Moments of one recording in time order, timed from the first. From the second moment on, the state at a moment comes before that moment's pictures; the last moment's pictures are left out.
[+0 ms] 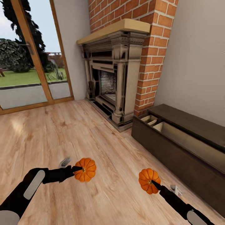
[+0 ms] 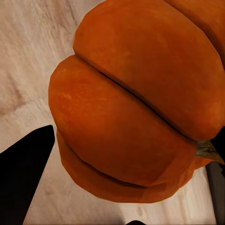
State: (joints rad) left arm -0.49 0.29 -0.03 -1.00 0.76 0.97 -0.36; right arm -0.29 -0.44 0.54 -0.83 -1.42 0.04 0.37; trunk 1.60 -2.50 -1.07
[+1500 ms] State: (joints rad) left arm -0.49 0.29 -0.03 -1.00 0.76 0.97 -0.37; right arm -0.29 -0.44 0.54 -0.83 -1.42 0.04 0.37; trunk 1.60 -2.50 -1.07
